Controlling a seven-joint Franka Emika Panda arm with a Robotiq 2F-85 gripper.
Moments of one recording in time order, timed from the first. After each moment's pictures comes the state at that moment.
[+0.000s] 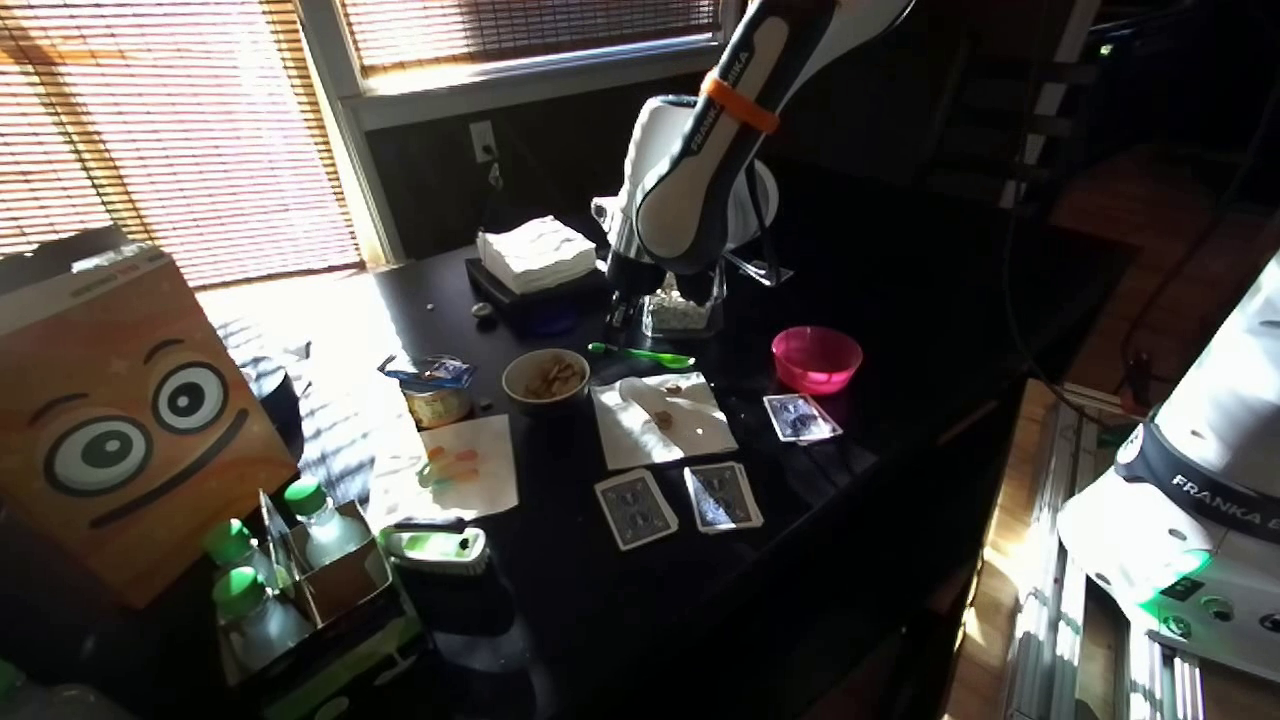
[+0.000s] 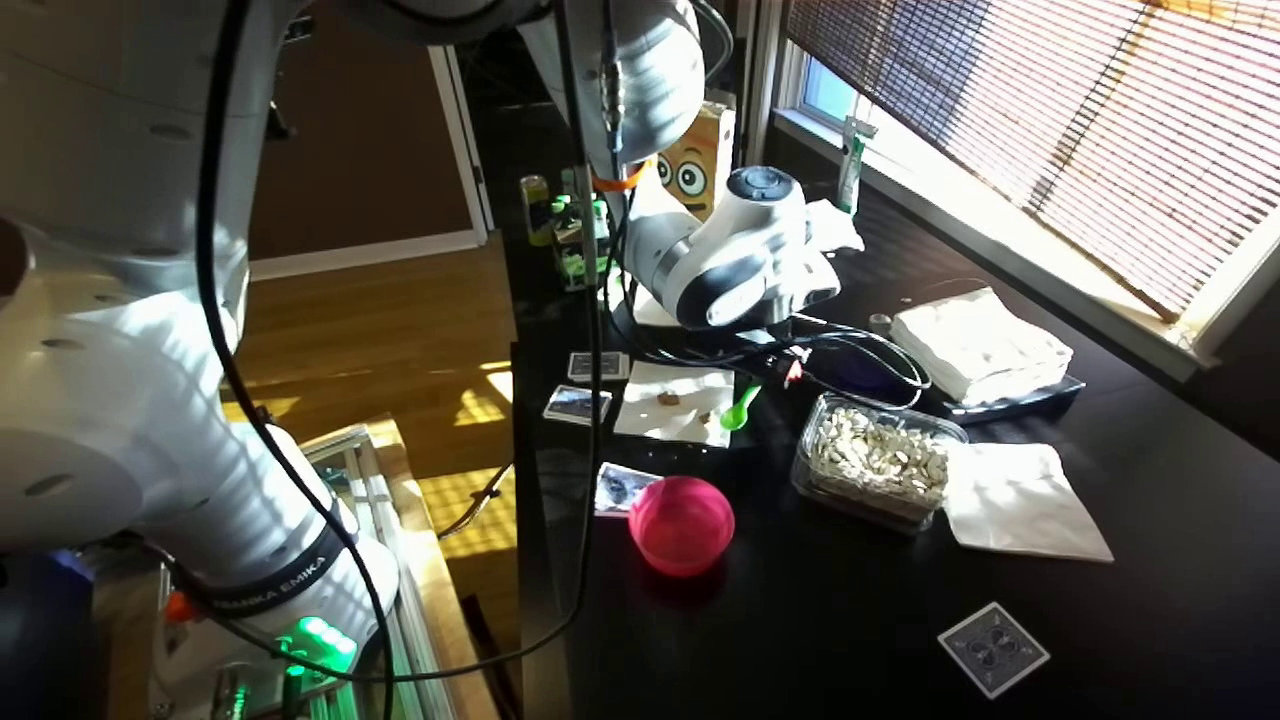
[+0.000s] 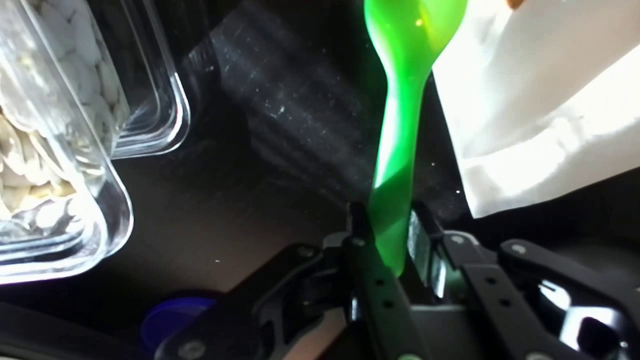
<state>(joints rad) -0.26 0.56 0.25 -2.18 -0.07 3.00 -0.44</state>
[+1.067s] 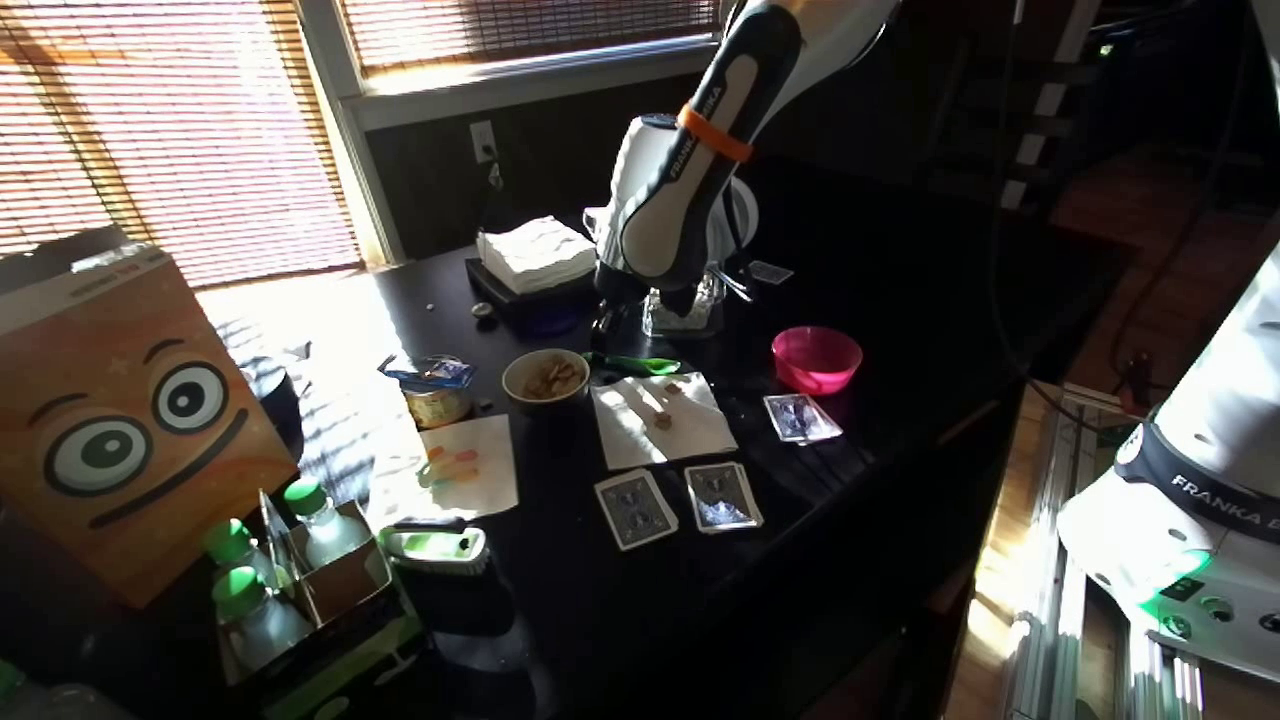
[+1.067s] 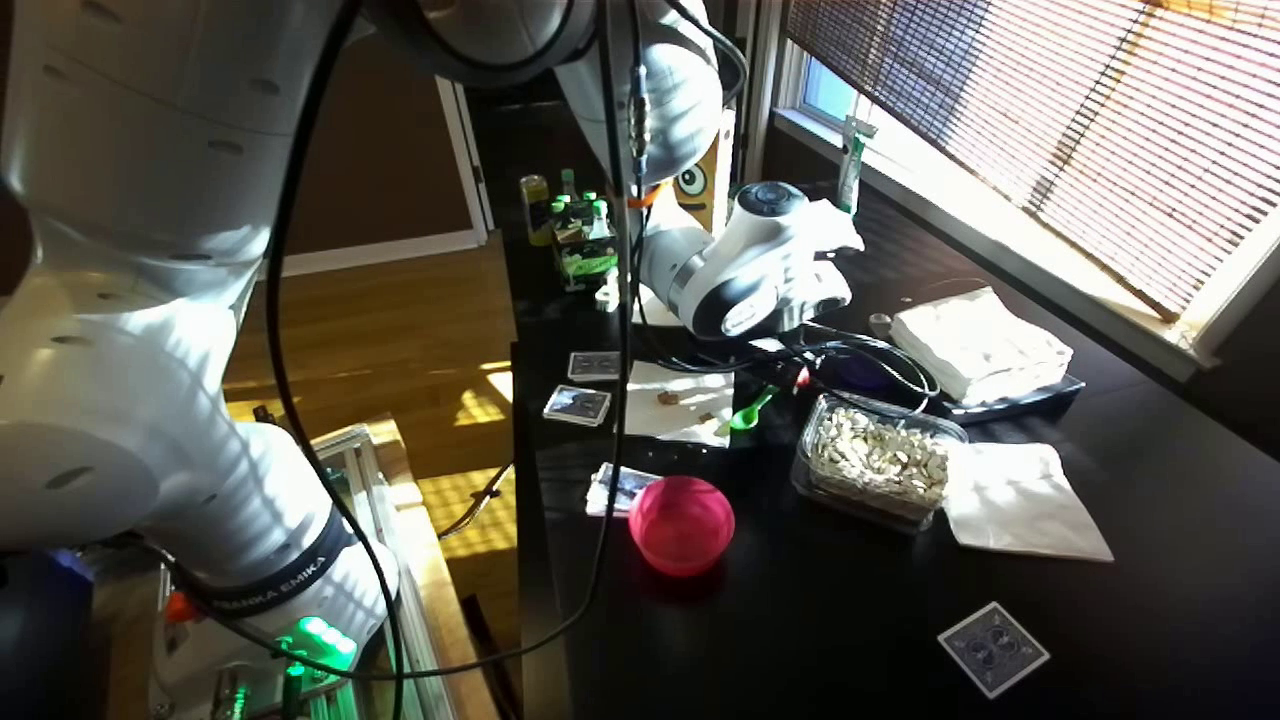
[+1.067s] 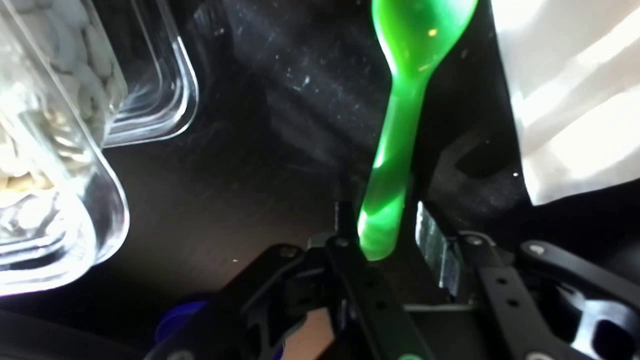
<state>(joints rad) -0.20 0.65 0.18 -2.09 -0.07 3.02 -0.39</state>
